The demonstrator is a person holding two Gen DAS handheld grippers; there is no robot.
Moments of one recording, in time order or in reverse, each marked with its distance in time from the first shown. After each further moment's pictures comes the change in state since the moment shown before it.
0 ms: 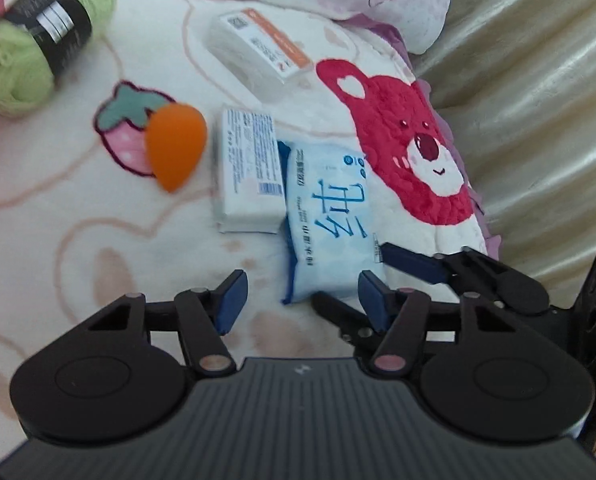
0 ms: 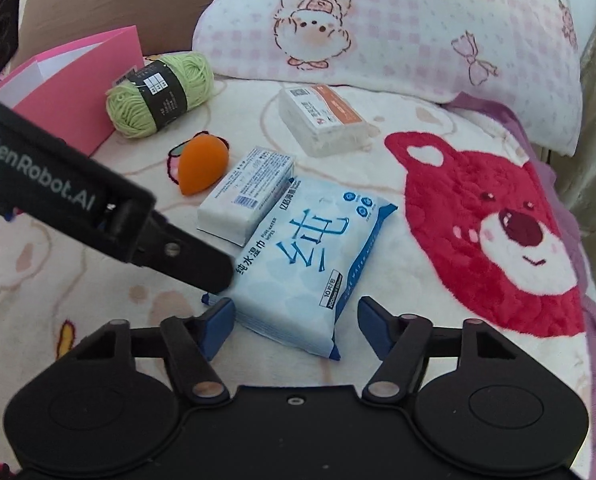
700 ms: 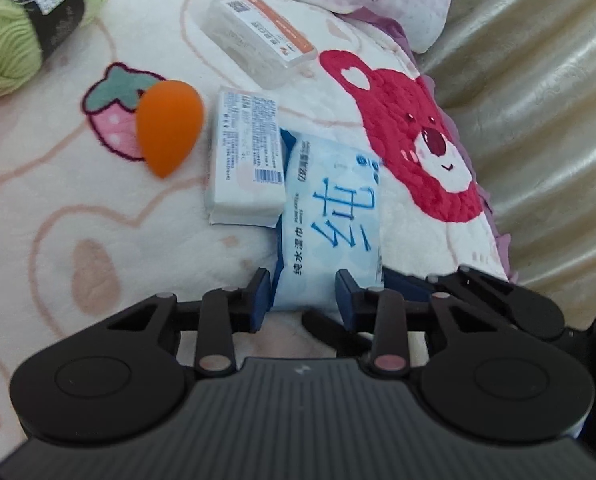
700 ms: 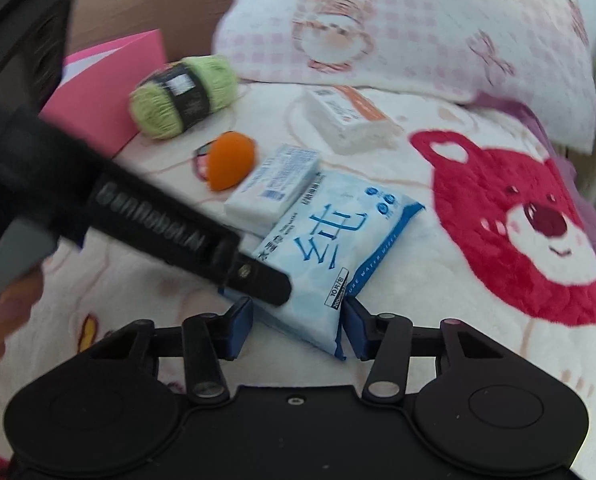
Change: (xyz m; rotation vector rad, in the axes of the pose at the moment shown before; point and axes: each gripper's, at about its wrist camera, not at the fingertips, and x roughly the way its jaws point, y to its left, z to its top) left arm 0.017 0.008 -0.009 -0.002 -0.035 0.000; right arm -0.002 0.017 -0.014 -0.015 -0.041 0.047
